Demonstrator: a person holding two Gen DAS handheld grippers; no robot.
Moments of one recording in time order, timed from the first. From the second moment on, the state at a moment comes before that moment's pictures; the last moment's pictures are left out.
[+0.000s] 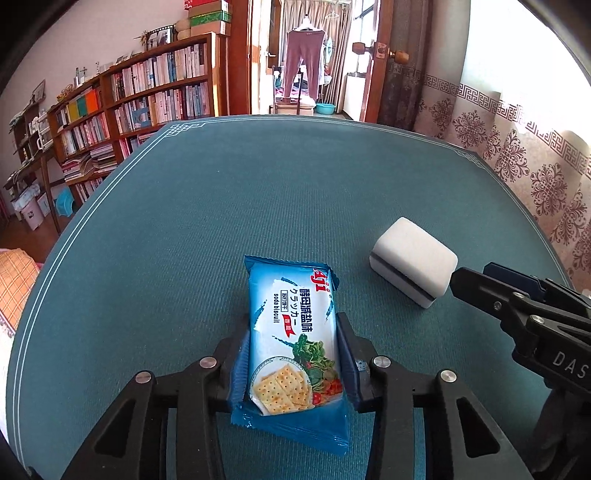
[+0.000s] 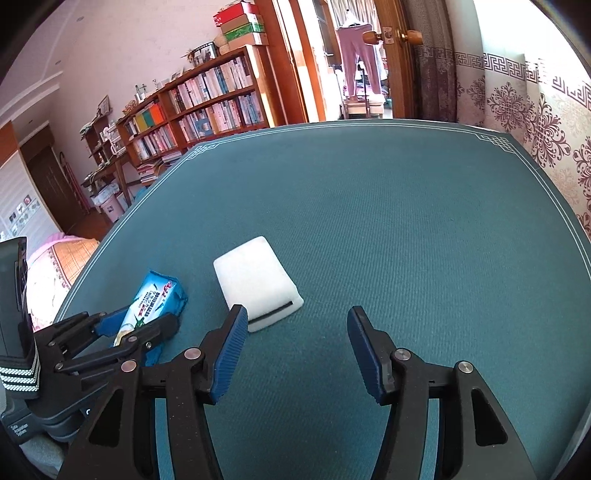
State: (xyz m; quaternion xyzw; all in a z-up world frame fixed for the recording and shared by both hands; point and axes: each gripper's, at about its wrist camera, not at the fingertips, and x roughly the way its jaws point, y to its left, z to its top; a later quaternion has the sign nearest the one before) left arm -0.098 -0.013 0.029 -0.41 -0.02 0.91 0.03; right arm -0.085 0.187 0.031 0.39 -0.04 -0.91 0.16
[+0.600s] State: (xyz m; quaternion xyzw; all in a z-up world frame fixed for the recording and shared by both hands) left arm -0.095 -0.014 0.029 -0.39 -0.03 0.92 0.01; right arm -0.104 0.149 0.014 0.40 0.02 -0.90 0.18
